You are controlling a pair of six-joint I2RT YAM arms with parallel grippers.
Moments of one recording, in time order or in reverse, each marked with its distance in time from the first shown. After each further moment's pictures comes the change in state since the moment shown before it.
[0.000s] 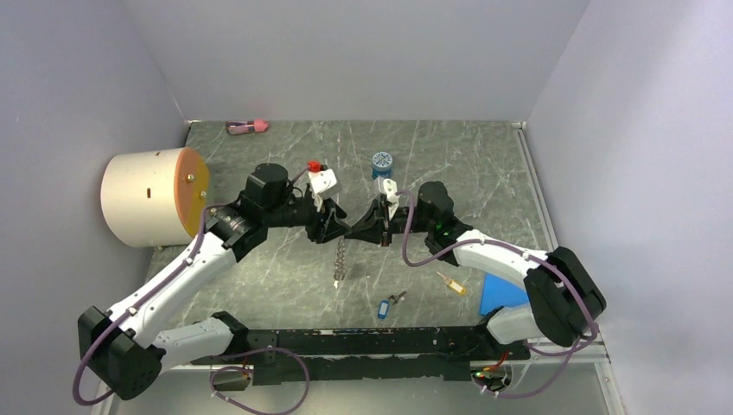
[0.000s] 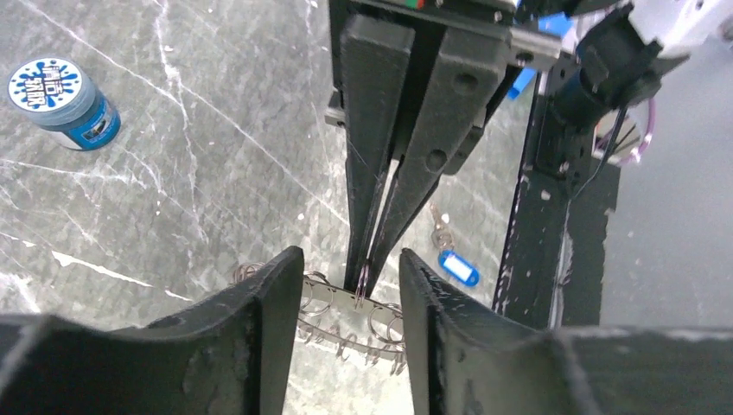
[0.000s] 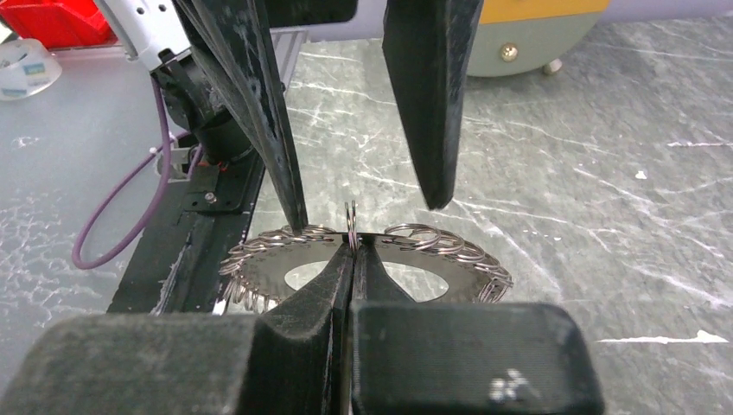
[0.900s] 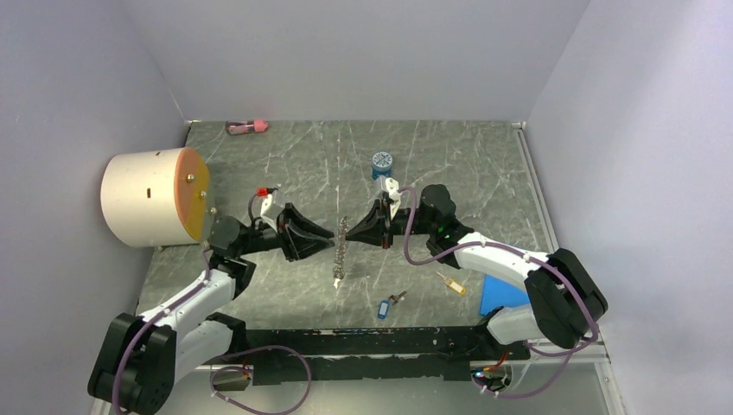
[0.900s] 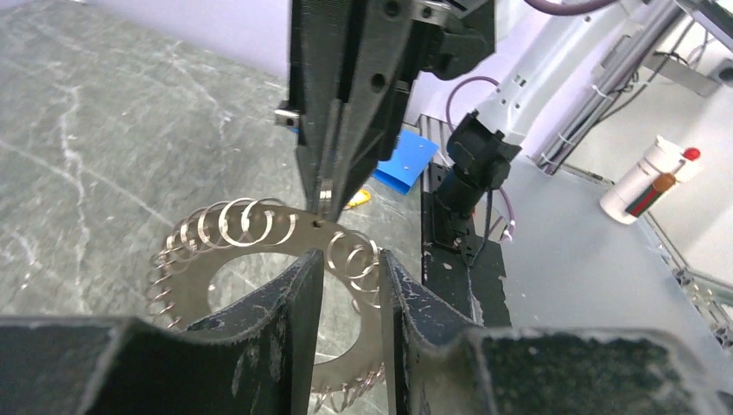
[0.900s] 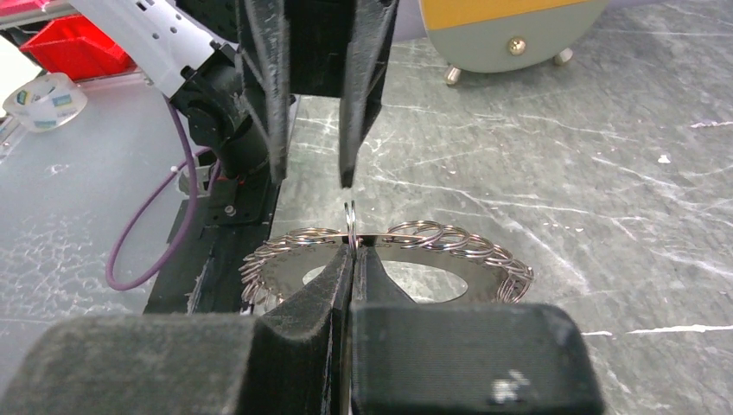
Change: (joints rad) left arm 0.303 -0.083 -0.658 1.292 0.430 -0.747; right arm 0.000 -0.018 -0.036 0.046 0.022 0.105
